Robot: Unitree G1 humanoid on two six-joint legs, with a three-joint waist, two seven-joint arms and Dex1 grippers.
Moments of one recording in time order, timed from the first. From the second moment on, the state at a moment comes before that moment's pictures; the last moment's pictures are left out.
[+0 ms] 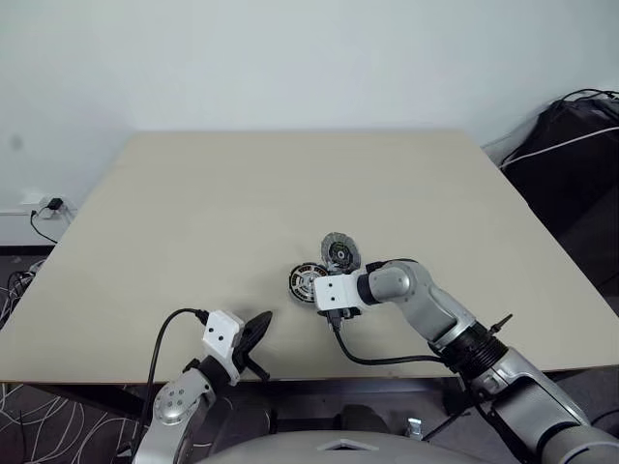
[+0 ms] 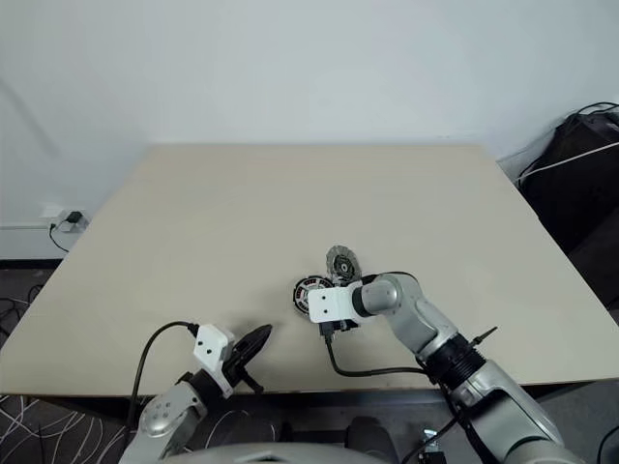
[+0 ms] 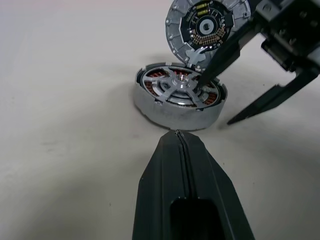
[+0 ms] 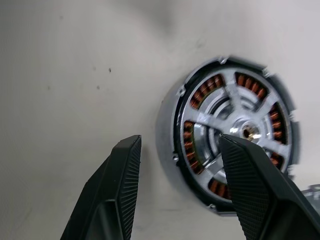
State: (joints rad) left arm 0.38 0.22 -0.17 -0.11 -0.18 -0.09 -0.54; right arm -0.43 -0.50 0.60 0.11 -0.35 0.15 1.02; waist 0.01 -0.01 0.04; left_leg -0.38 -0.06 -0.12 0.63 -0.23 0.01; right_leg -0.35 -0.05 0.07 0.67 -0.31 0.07
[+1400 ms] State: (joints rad) left arm 0.38 0.20 -0.19 -0.15 -0.20 -0.02 -0.53; right arm -0.25 -0.62 0.49 -0.25 -0.14 0.51 1.13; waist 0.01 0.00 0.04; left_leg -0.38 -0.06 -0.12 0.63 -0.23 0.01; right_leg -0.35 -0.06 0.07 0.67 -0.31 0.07
